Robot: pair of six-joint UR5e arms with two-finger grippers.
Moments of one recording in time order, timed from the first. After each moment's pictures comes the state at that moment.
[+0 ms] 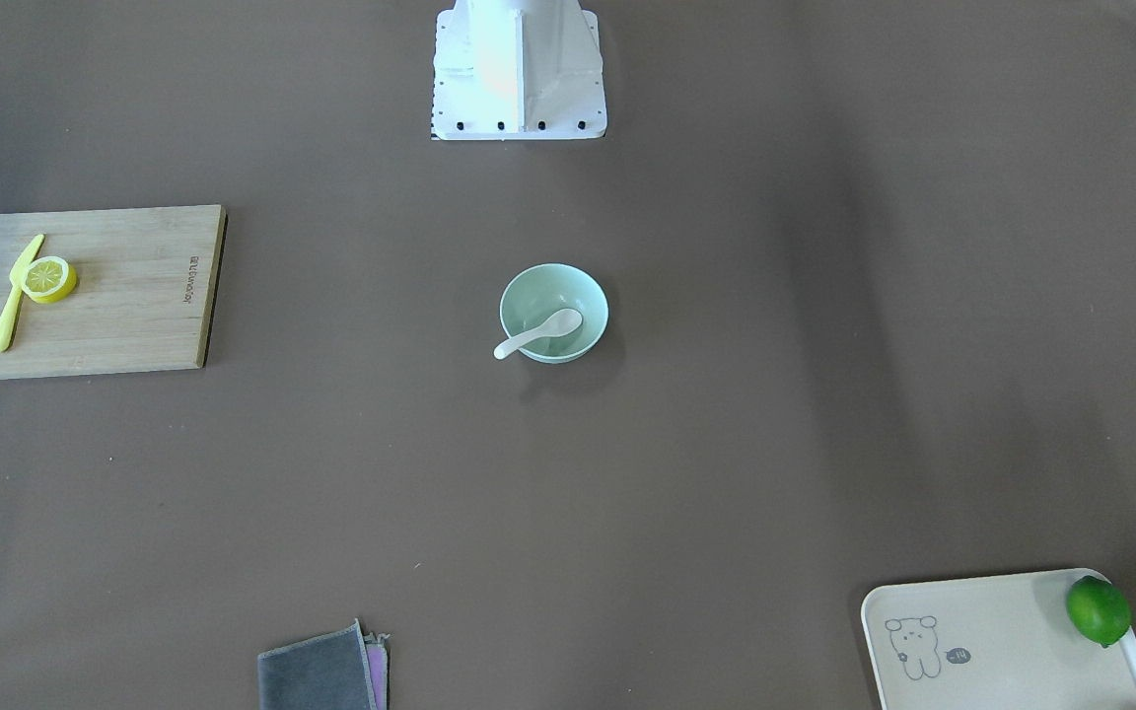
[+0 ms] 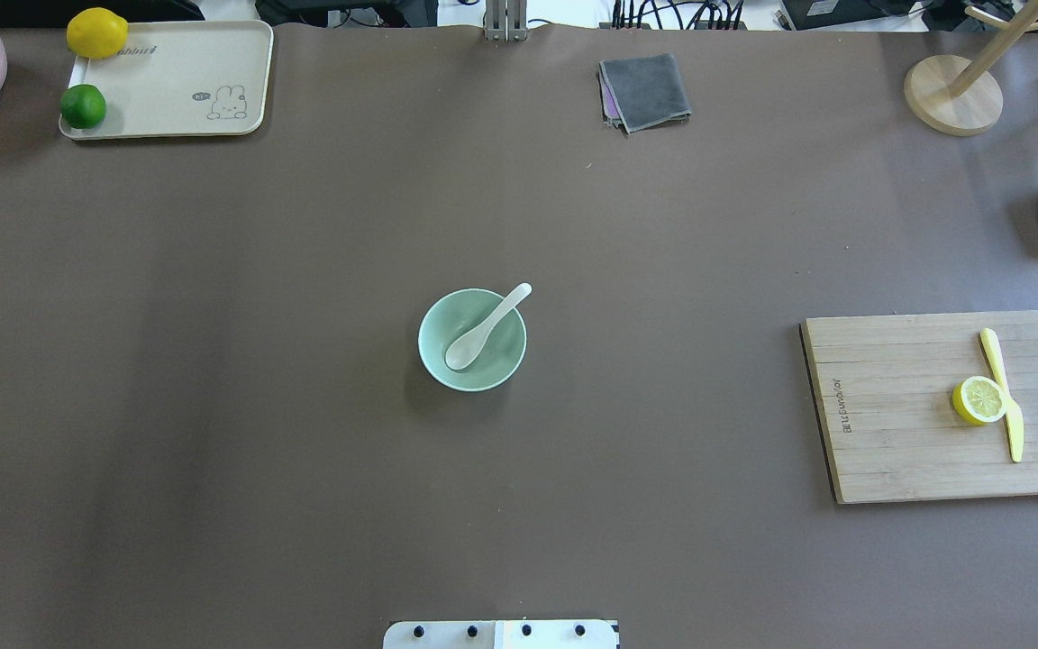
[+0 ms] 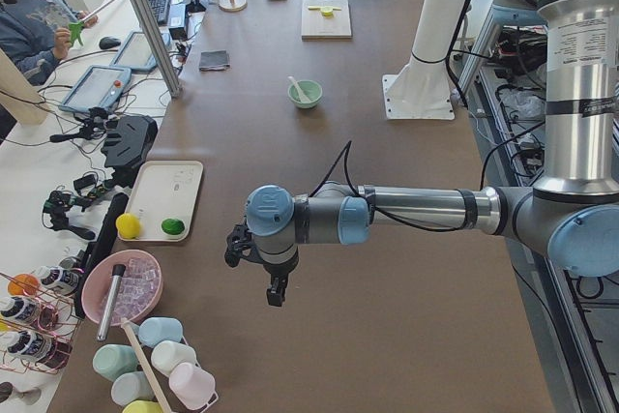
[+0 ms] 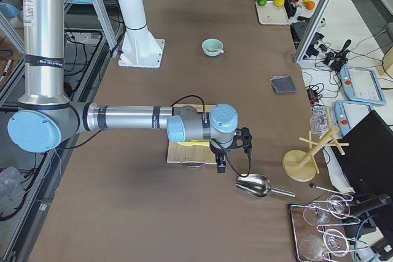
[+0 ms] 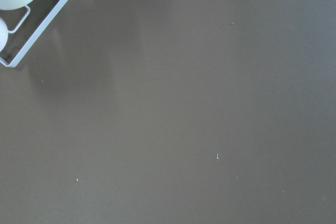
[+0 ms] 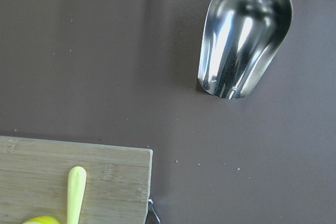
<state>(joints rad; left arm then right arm) -1.60 -1.48 -1.69 -1.52 -2.36 0.19 1.50 -1.64 1.67 -1.46 2.39 0.04</state>
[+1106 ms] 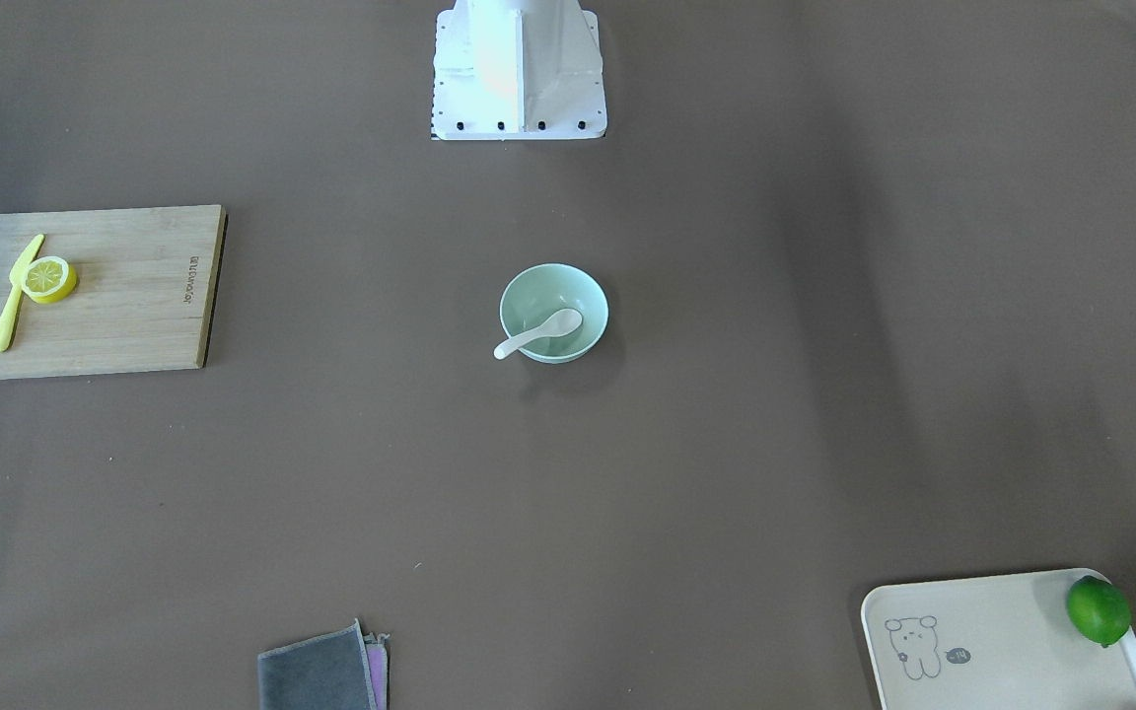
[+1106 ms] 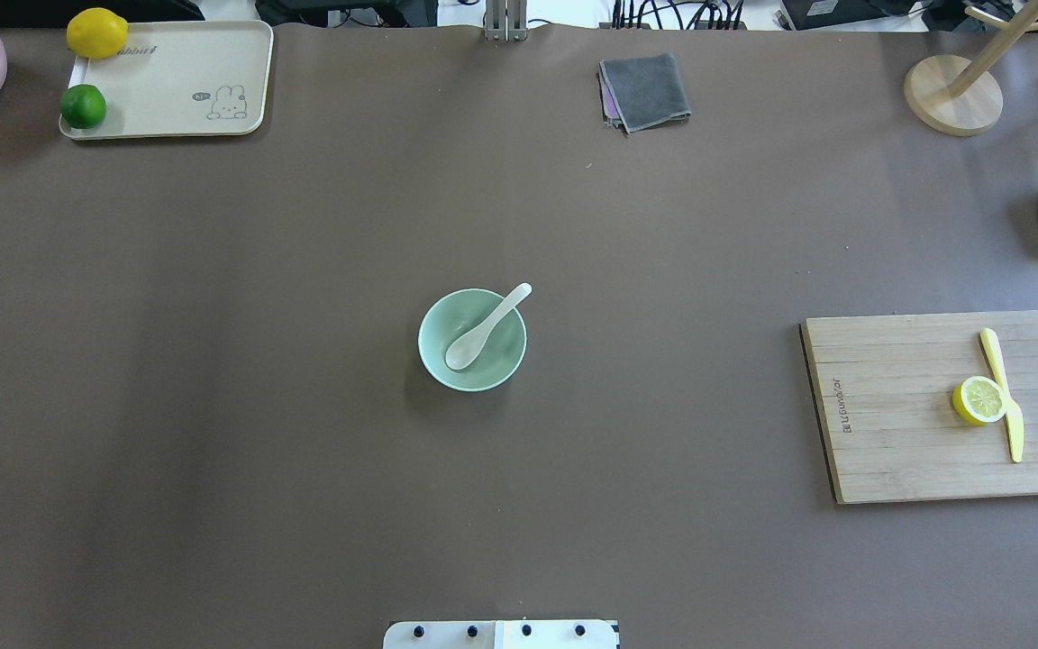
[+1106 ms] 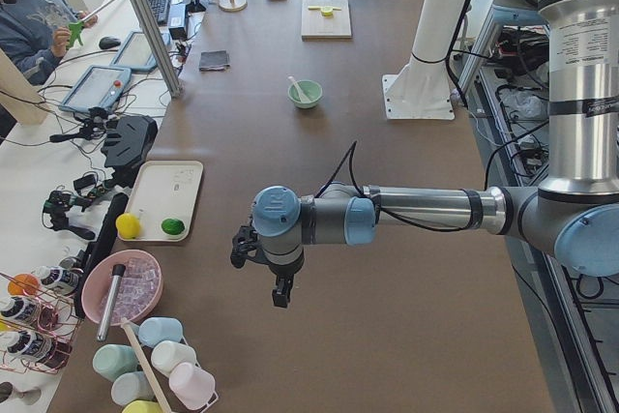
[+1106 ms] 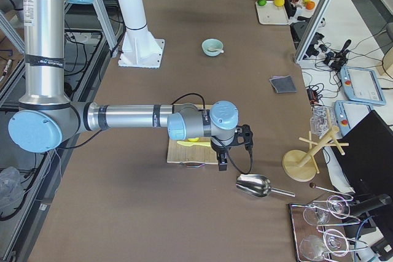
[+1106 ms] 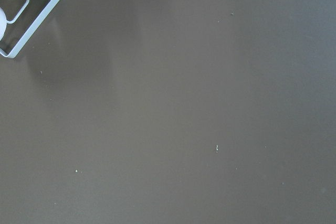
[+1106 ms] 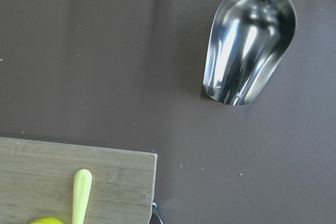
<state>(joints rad) -1.60 -1.46 -1.70 -1.52 -2.35 0.18 1.50 -1.64 1.68 -1.46 2.39 0.04</state>
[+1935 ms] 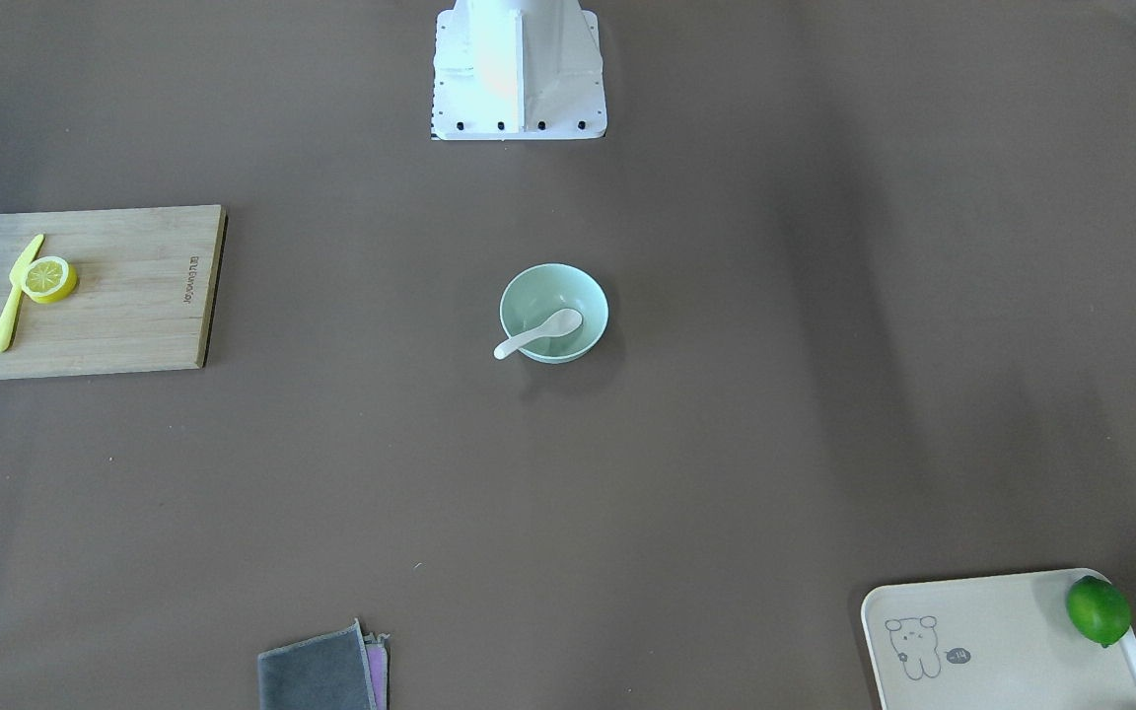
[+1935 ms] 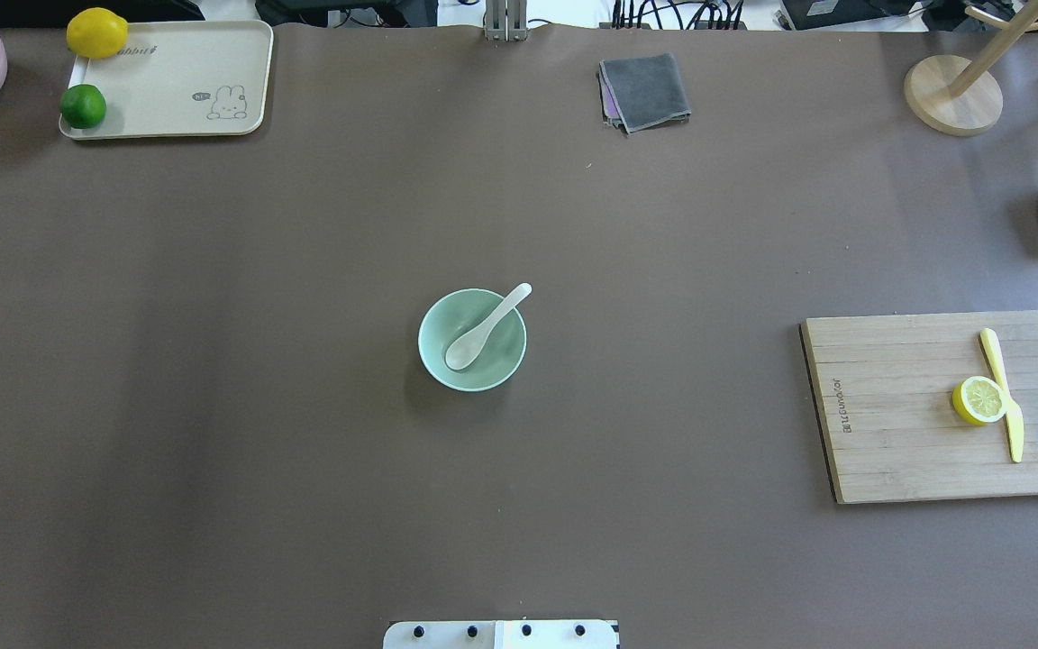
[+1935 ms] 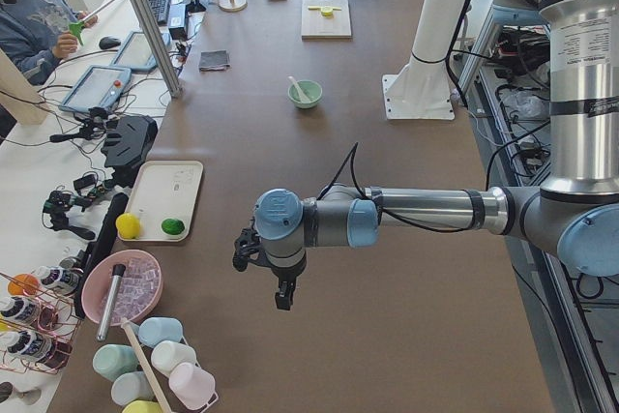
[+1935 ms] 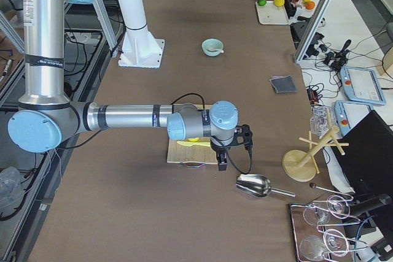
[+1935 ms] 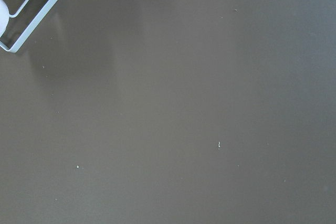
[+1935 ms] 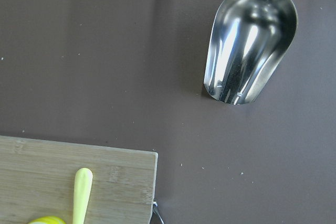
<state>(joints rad) -1.60 -1.45 -1.70 -1.52 -2.34 0.18 1.50 -1.64 1.68 -1.46 2.39 0.04</state>
